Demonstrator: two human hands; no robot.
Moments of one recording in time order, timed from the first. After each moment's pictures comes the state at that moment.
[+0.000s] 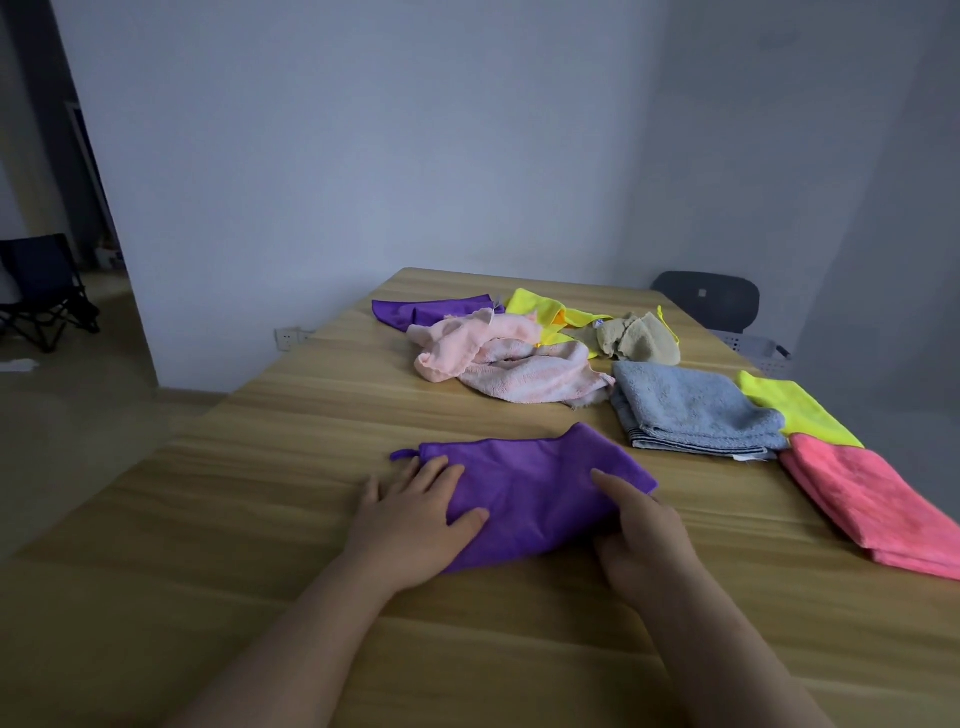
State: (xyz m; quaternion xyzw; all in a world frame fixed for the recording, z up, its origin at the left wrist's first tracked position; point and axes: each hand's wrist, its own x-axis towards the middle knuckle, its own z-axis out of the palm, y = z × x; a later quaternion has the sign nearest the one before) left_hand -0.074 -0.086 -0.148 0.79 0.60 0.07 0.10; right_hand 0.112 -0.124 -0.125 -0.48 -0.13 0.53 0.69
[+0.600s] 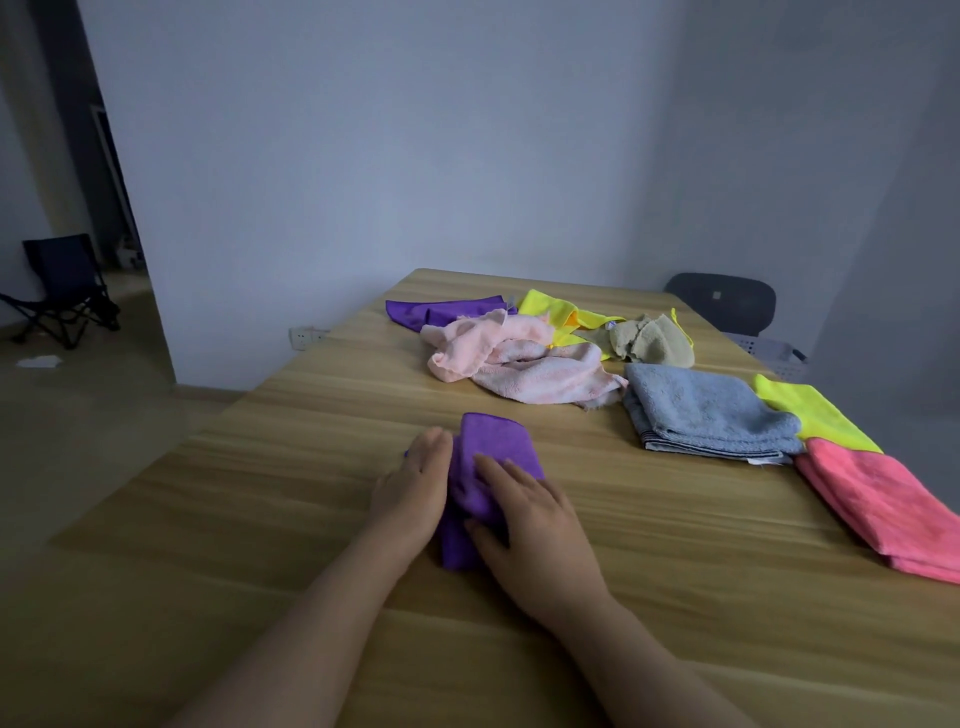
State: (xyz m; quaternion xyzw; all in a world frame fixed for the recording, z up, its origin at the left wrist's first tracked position) left_hand -0.073 -0.077 -0.139 0.58 0.60 0.41 0.37; right_hand 0.058 -0.132 -0.145 -0.55 -0.79 0.00 0.28
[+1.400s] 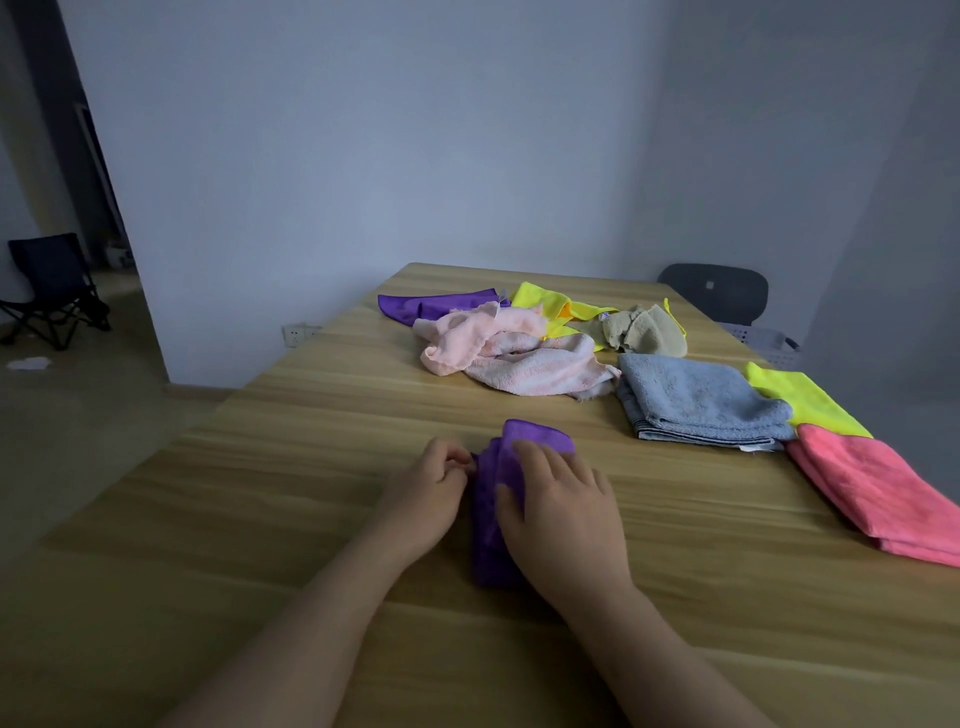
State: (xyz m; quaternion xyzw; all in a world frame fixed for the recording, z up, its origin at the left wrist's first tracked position) left_hand -0.067 -0.080 -0.146 0.65 0.56 0.37 0.35; right_hand 0.061 -0.143 -0.129 -0.63 -0.70 -0.15 0.30
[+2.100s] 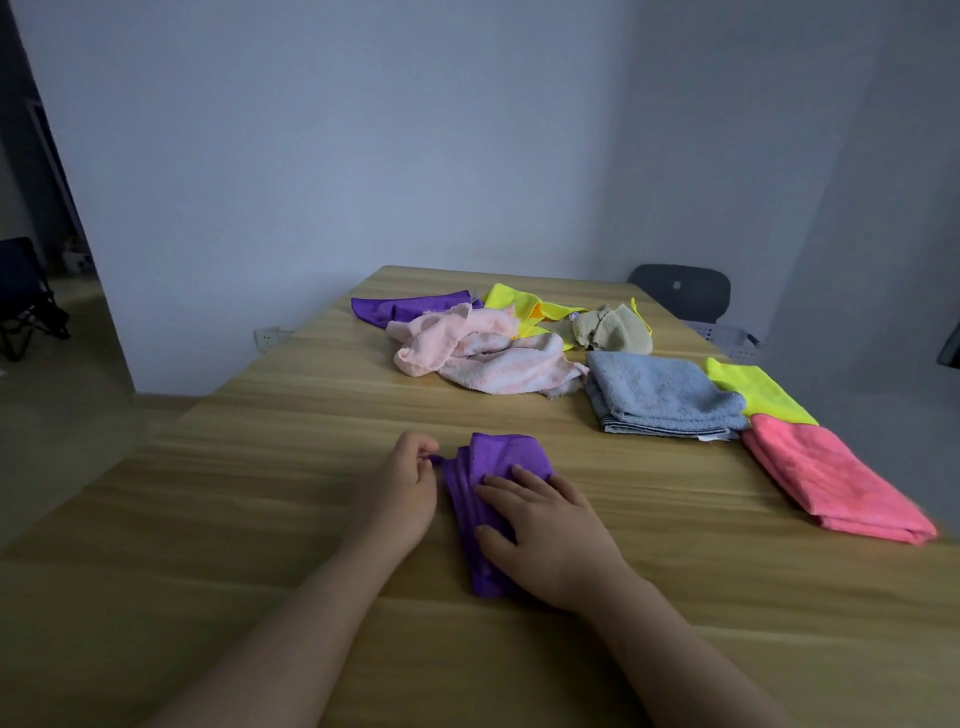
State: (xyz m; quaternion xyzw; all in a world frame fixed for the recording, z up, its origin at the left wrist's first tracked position) left_hand -0.060 -0.080 -0.155 0.65 0.60 0.41 0.23; right_hand 0.096 -0.142 -0.141 -0.60 -0.79 0.02 0.11
